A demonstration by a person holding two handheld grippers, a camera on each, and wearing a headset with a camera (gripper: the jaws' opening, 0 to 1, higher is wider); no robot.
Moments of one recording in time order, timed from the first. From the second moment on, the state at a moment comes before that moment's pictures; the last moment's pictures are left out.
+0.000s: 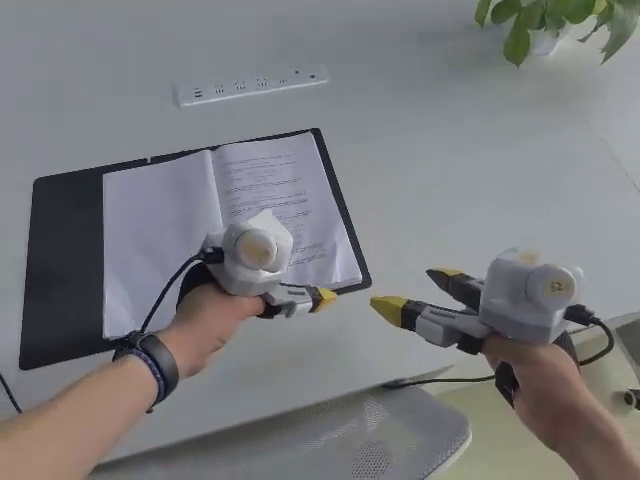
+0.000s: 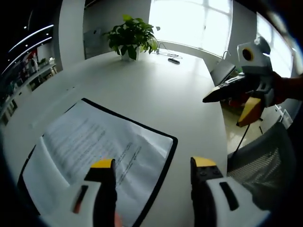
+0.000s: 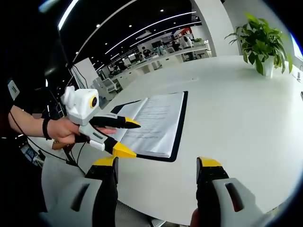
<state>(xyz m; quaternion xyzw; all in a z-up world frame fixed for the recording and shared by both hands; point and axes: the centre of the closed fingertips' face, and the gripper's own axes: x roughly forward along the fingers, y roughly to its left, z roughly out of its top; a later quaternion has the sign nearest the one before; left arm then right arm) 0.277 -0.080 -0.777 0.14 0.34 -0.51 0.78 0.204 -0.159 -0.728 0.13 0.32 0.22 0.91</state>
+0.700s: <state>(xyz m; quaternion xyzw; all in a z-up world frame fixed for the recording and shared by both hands) 0.301 -0.099 -0.808 0.17 0.32 -0.47 0.81 0.225 -0.148 -0.735 0.16 0.33 0.23 0.90</state>
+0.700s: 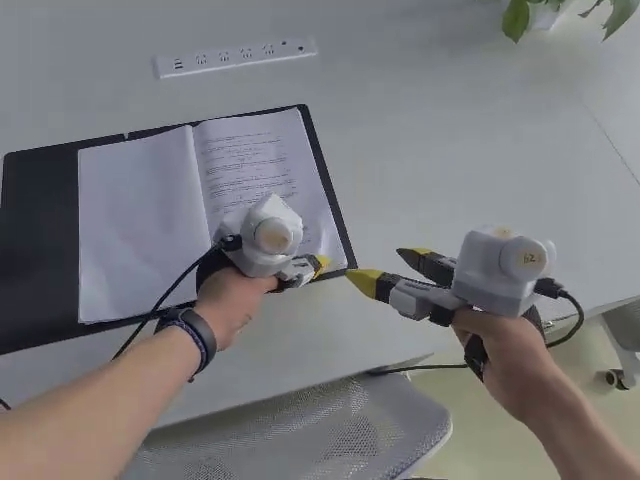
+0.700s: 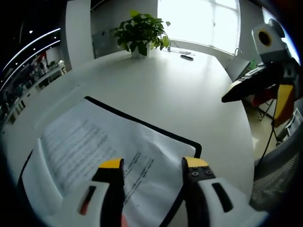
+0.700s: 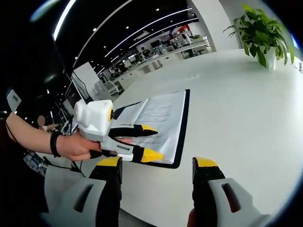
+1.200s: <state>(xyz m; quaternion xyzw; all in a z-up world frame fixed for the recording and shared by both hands) 0.307 -0.094 -0.807 0.16 0.30 -0.47 0.81 0.237 -0.138 -0.740 0.15 0.34 0.25 0.90</state>
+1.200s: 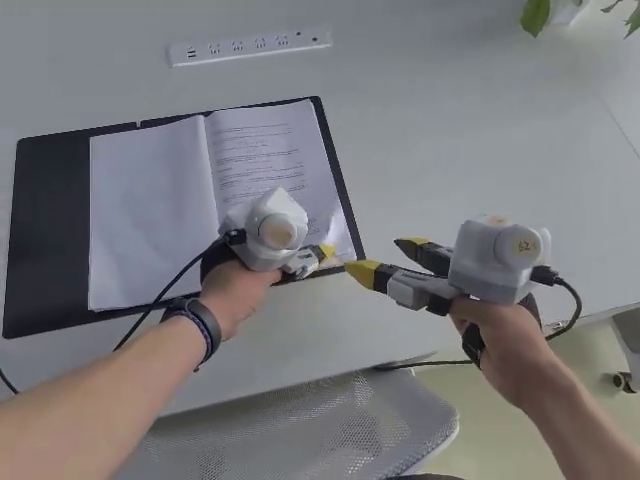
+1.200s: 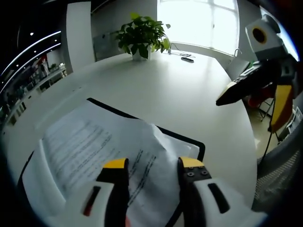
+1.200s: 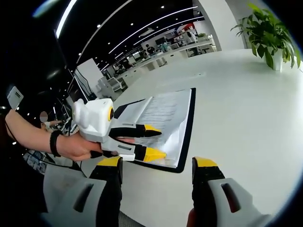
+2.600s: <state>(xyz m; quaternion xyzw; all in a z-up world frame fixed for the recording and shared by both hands) 0.309 -0.095 -0.807 0.15 0.31 -0.47 0.81 0.337 -0.110 -0.796 0.26 0.37 0.28 0.85</state>
